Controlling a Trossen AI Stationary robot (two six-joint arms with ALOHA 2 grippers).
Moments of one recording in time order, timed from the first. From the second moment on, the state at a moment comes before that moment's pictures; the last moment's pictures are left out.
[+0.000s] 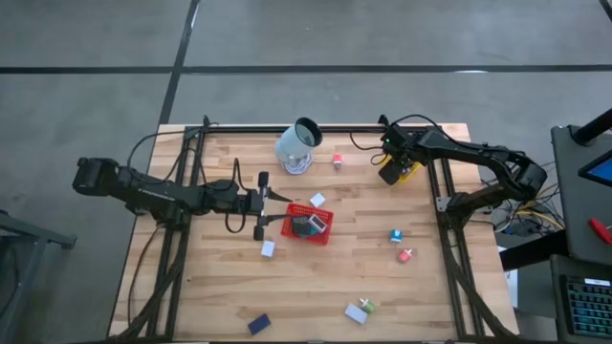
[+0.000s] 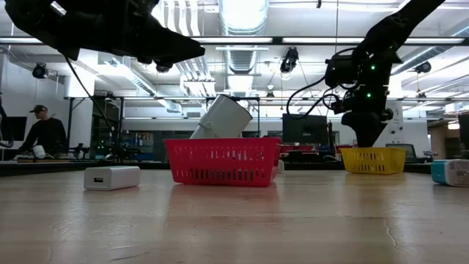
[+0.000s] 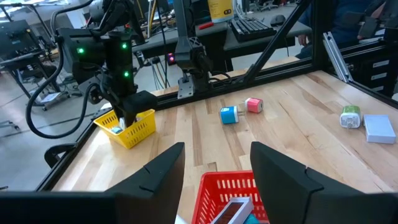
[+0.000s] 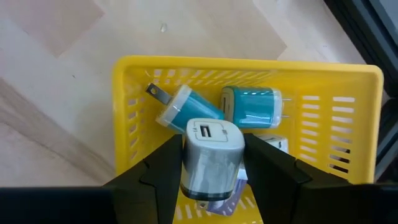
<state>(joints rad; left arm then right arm) -0.05 1.24 0.45 0.62 -0.01 0.25 -0.72 1.37 0.76 -0.70 0.23 0.05</state>
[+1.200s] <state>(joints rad) -0.05 1.24 0.45 0.62 -0.01 0.25 -0.64 1.24 0.76 -0.69 0.27 0.02</state>
